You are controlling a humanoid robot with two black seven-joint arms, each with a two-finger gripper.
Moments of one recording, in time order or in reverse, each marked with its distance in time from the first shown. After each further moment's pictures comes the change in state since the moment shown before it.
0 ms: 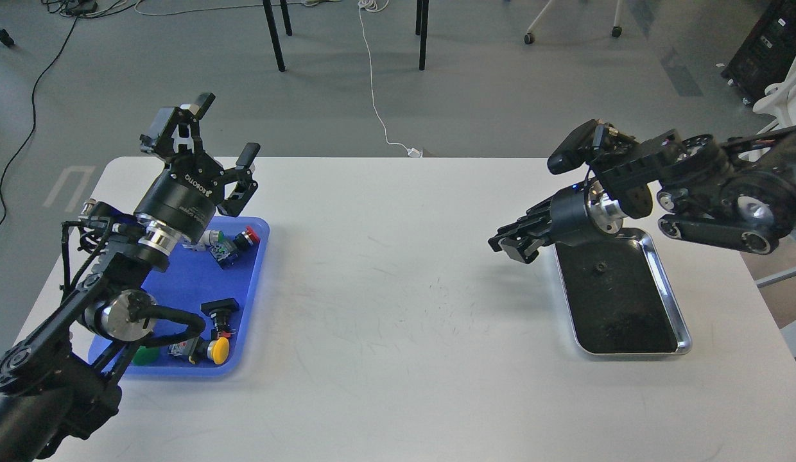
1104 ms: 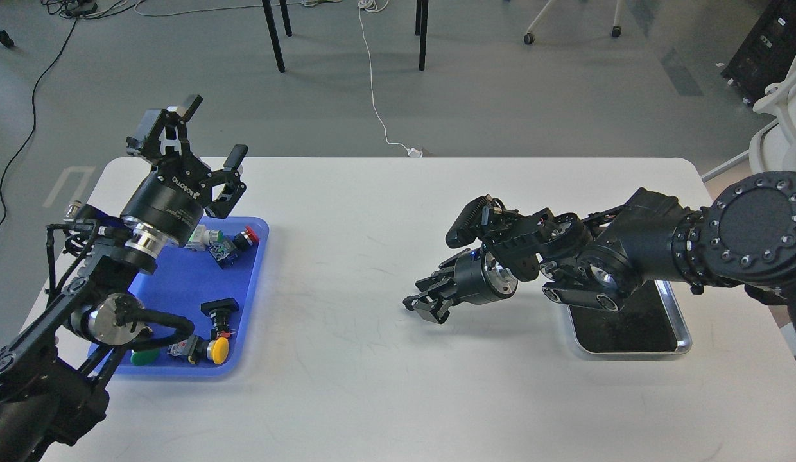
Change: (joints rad) left arm 0.027 0.027 -0.015 -0.013 0.000 0.000 -0.001; right arm -0.202 0.365 -0.086 -0.230 0.156 -0.147 0.000
